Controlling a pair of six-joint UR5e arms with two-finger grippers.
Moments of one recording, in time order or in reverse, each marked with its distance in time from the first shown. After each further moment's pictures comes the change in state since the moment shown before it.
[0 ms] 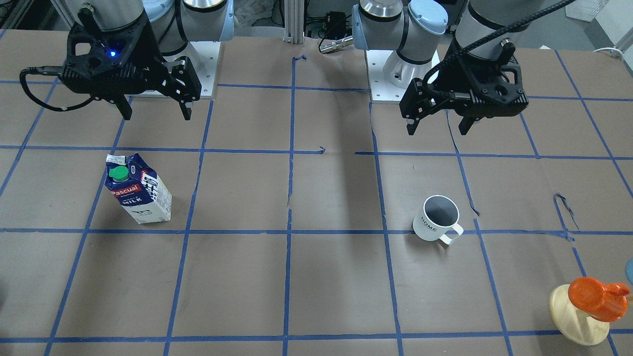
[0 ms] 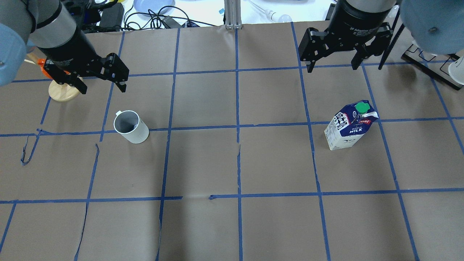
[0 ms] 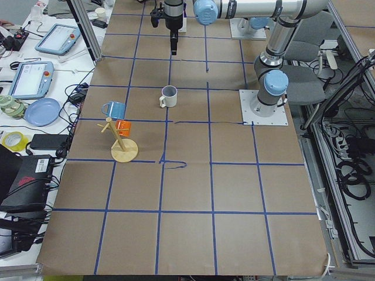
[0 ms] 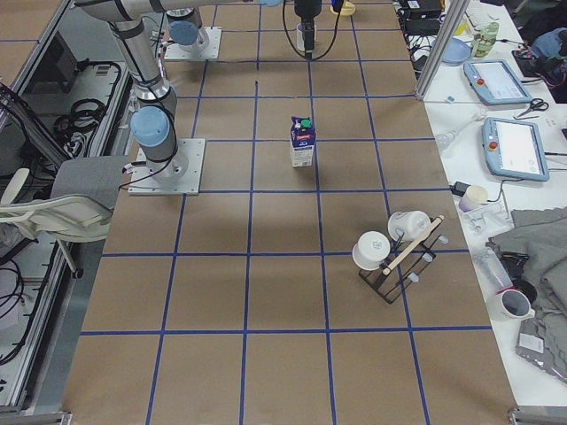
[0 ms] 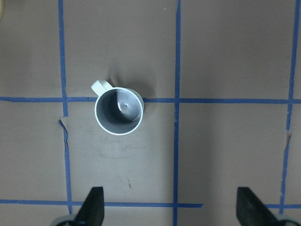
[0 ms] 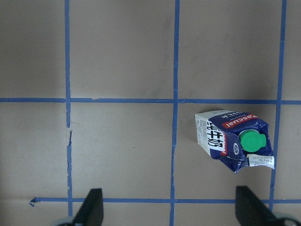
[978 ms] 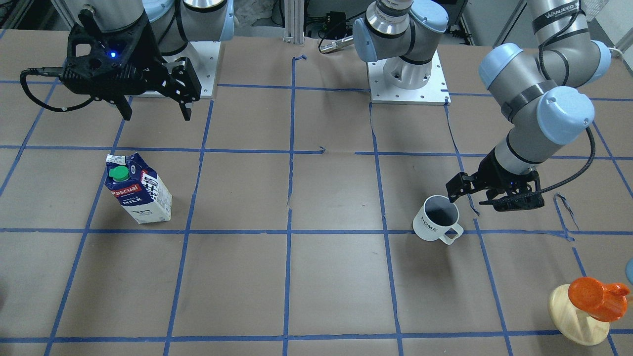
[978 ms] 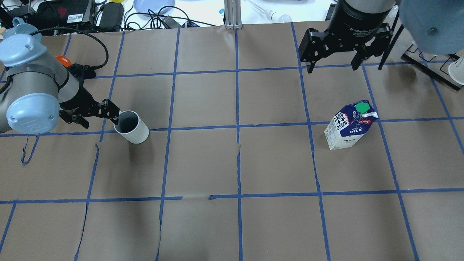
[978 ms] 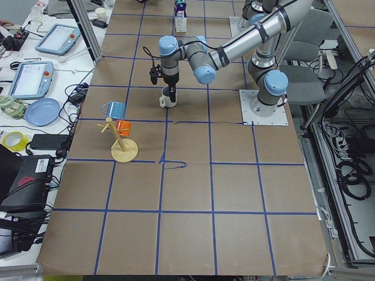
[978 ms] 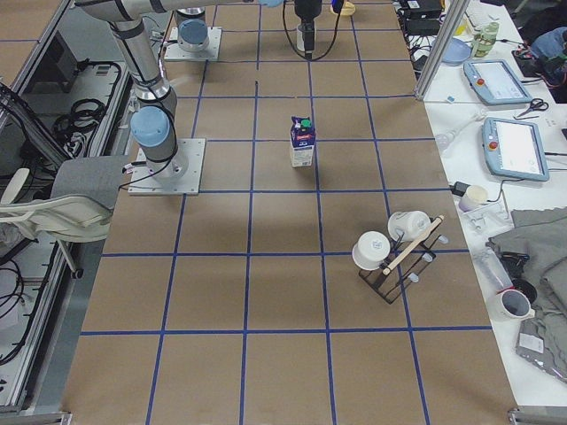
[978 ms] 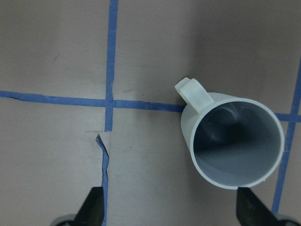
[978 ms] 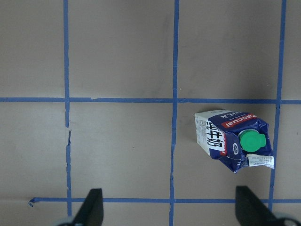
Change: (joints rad) left arm 0.177 -0.168 -0.286 0.432 -0.040 0.100; right arm 0.000 0.001 0.001 0.000 -0.002 0.000
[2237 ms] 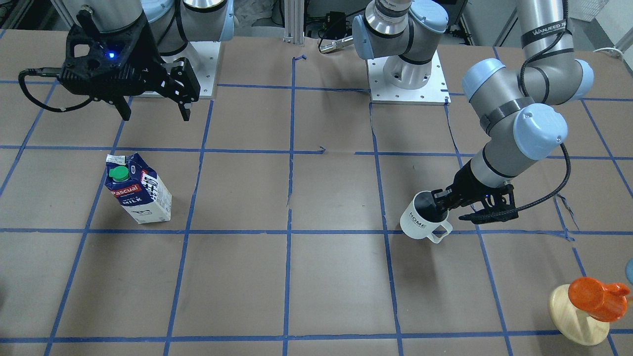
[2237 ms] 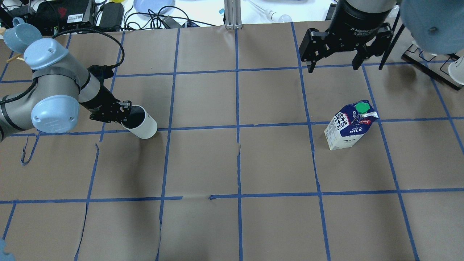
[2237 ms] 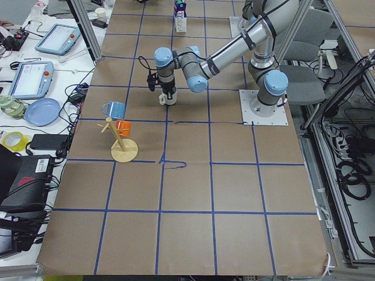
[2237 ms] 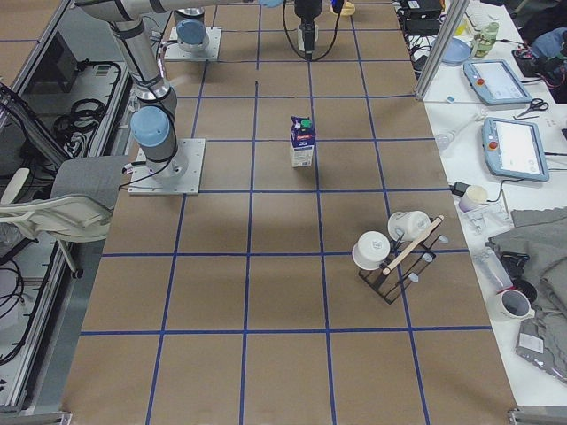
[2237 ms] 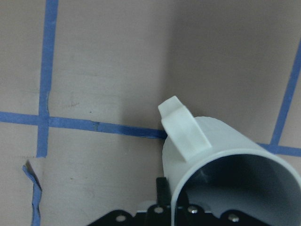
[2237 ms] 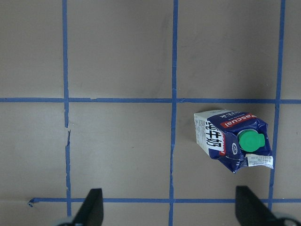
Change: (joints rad) left arm -0.079 -0.033 0.002 0.032 -0.088 -0.162; right arm -0.003 0.000 0.000 0.000 0.000 0.000
